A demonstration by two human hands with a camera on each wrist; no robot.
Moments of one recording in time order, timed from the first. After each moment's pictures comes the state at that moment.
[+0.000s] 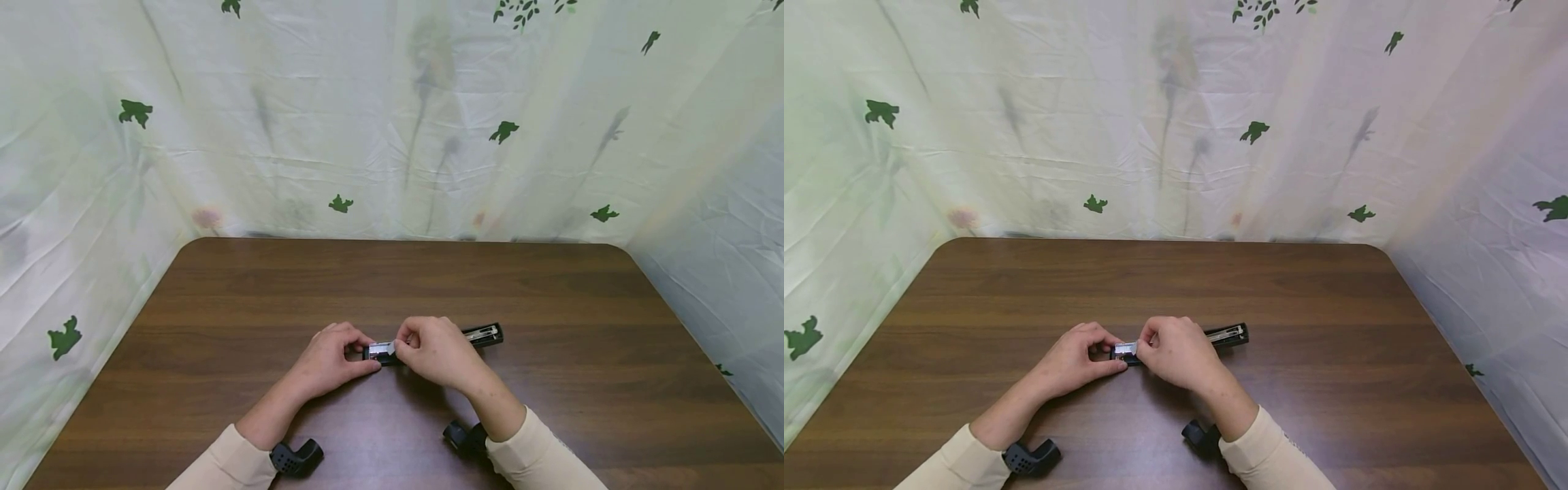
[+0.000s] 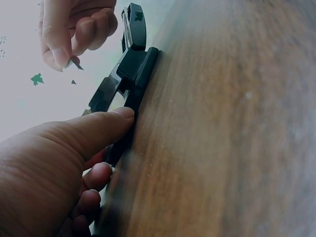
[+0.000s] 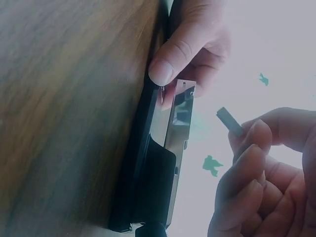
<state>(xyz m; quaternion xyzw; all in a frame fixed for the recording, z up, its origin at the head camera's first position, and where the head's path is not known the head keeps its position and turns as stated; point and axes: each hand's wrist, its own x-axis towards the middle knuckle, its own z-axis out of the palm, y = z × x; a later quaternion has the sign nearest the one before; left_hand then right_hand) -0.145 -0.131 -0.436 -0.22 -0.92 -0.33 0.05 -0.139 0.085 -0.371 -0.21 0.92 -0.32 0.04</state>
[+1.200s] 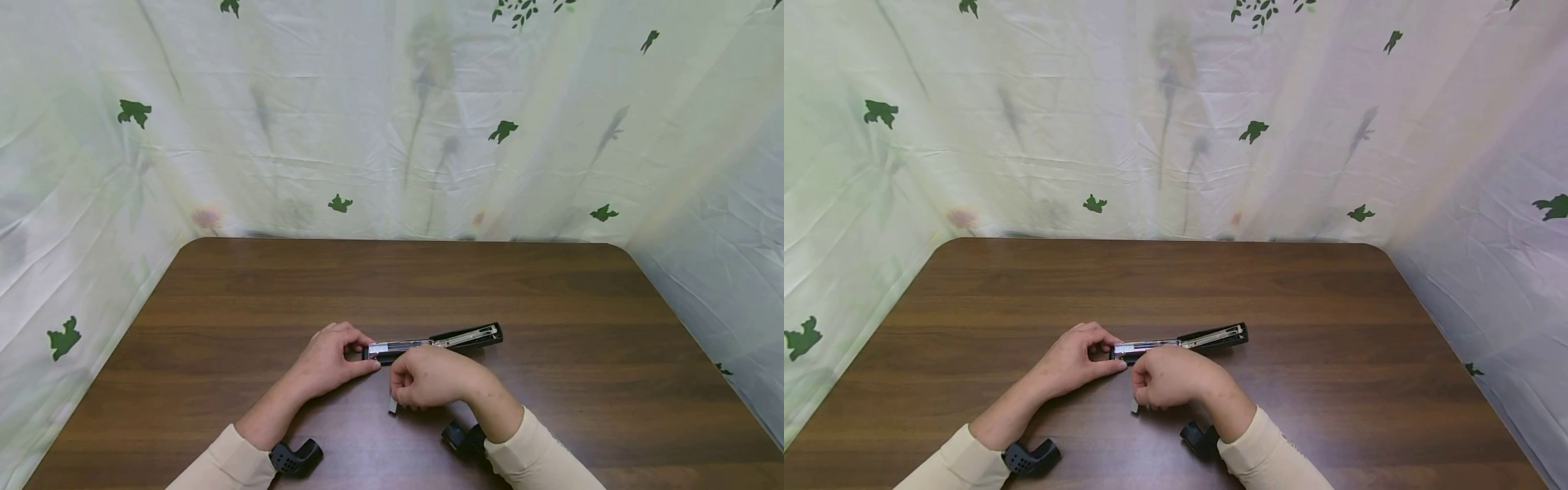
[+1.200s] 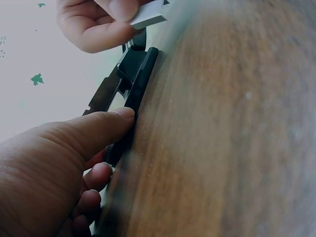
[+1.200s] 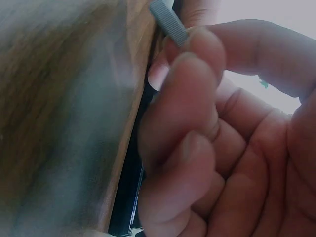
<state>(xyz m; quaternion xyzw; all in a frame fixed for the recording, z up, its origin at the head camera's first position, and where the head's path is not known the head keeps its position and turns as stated) -0.144 -0.130 -0.436 -0.21 -0.92 -0.33 0.05 -0.130 0.088 -0.376 -0.35 0.86 -0.27 0.25</state>
